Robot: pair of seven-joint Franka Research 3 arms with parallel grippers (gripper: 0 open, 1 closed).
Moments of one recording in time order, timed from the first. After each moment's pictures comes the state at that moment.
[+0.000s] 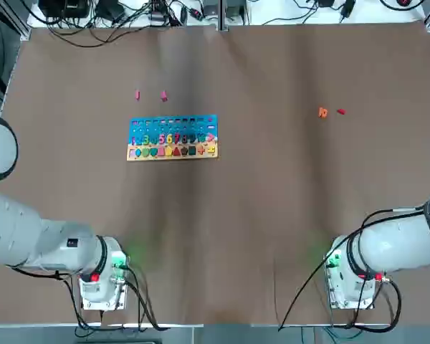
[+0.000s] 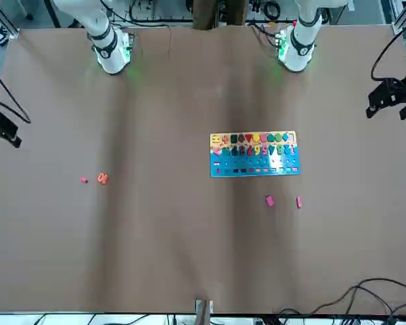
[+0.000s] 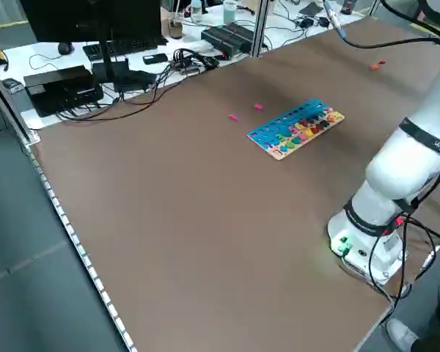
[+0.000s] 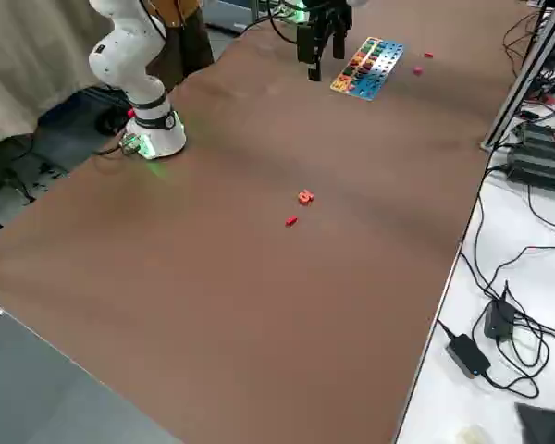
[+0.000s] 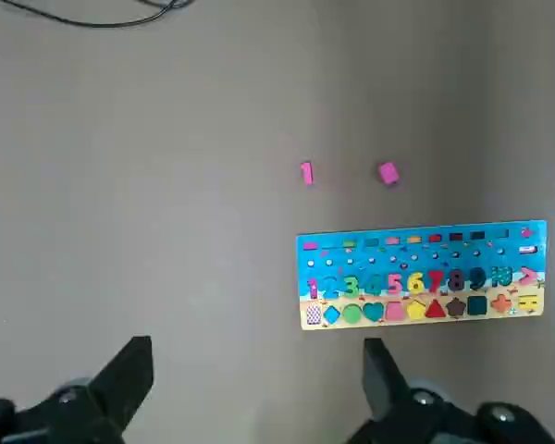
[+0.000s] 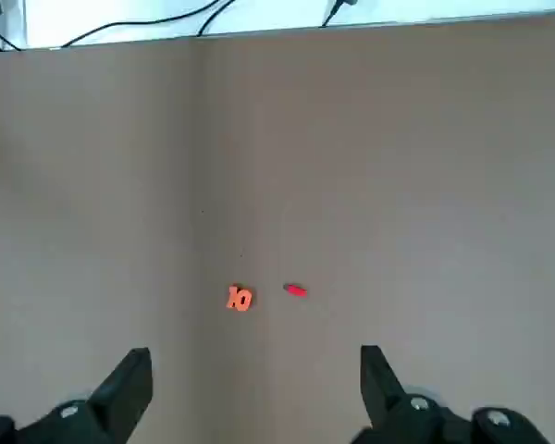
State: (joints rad) left arm -0.04 0.02 0.02 -1.45 -0.01 1.51 0.02; right arm 0.14 0.06 -0.22 -1.49 0.00 1.68 -0.01
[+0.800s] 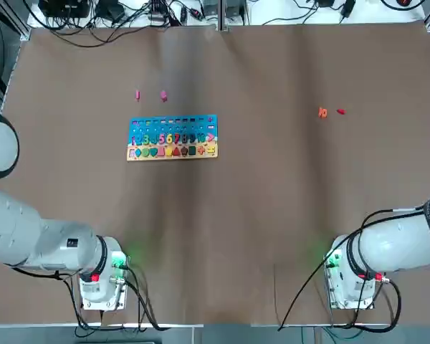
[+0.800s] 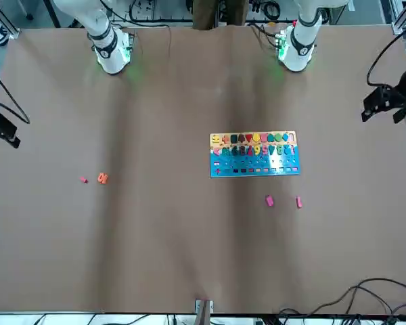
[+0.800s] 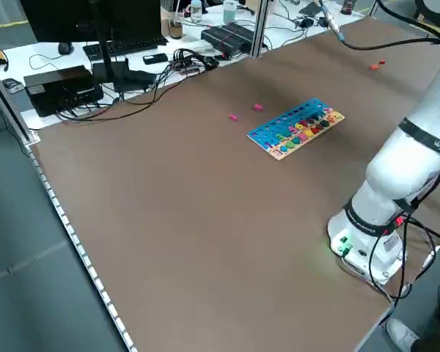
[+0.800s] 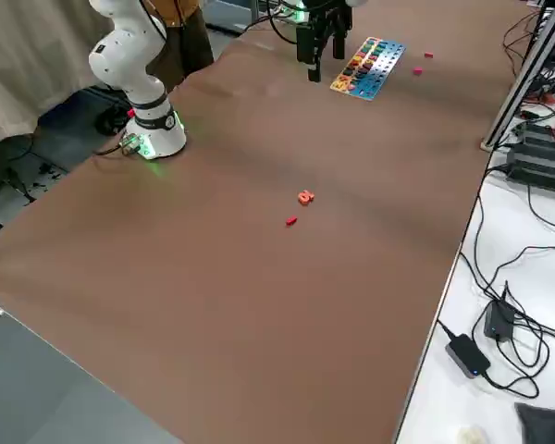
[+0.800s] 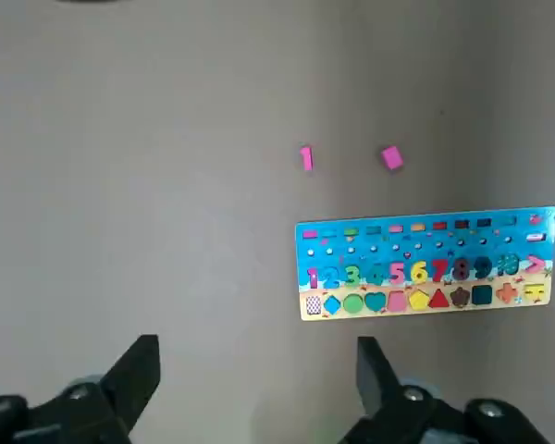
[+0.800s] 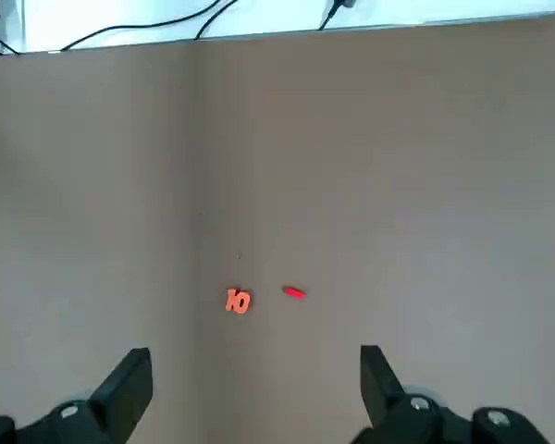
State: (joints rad) left arm -0.04 0.03 0.01 -1.51 -0.01 1.51 0.02; right arm 0.14 0.06 -0.23 -1.49 0.00 1.69 -0.01
